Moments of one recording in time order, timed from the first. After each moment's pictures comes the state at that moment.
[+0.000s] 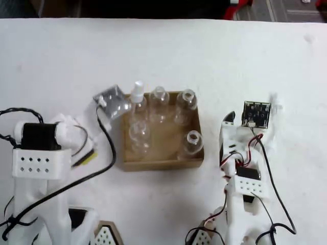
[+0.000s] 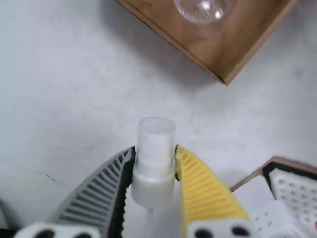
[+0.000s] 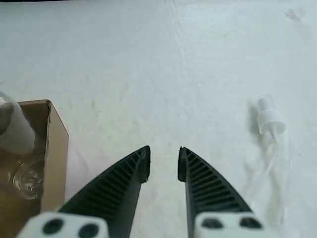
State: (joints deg) left arm -2.7 -39.3 22.4 101.1 -42.3; right arm 6.8 -45.7 80.8 0.8 6.2
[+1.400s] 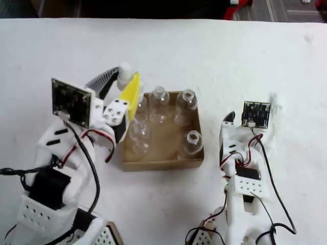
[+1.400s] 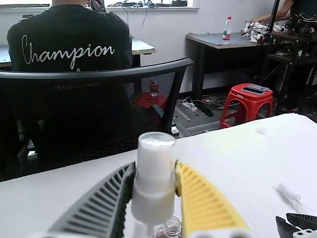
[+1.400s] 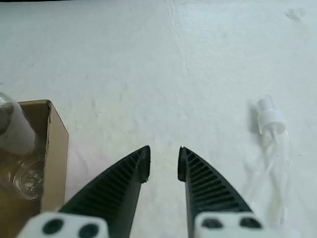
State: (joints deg) left arm 17.5 -62.1 37.9 41.9 2.0; right arm 6.8 -45.7 80.8 0.8 6.2
